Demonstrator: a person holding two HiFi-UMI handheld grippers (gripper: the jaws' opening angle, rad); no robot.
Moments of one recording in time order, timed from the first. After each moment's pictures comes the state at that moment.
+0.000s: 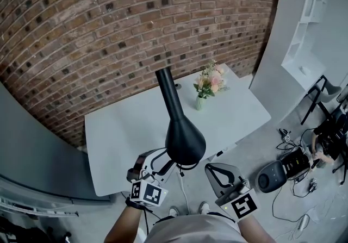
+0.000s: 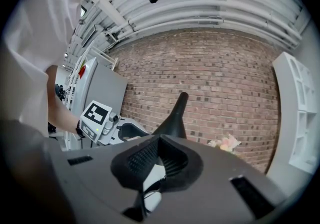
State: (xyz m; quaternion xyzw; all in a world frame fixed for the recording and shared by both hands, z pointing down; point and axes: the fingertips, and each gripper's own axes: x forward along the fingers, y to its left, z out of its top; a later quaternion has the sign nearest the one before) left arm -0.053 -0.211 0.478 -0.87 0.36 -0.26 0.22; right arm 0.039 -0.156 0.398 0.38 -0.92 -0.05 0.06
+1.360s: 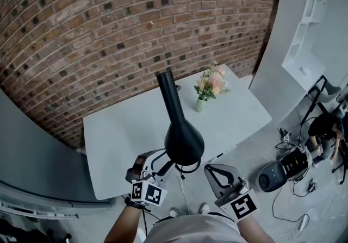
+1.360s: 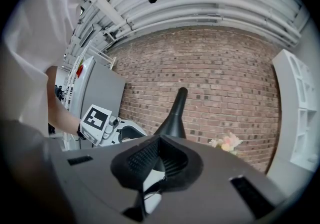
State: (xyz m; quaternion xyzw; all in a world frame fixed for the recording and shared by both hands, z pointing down) left arm -0.062 -0.229 0.496 -0.86 0.35 -0.29 0.24; right arm 0.031 -0.173 0.402 0.38 -0.92 -0.04 0.06
